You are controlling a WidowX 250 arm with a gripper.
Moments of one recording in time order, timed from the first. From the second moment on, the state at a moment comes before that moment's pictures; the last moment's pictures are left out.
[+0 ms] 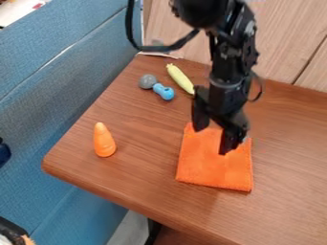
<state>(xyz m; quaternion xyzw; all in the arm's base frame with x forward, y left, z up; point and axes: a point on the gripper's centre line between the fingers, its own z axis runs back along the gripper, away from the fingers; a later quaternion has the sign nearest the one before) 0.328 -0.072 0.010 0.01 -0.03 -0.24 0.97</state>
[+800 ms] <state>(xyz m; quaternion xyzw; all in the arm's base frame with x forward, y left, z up) 0.331 -0.085 -0.026 0.01 0.03 -0.26 0.97</state>
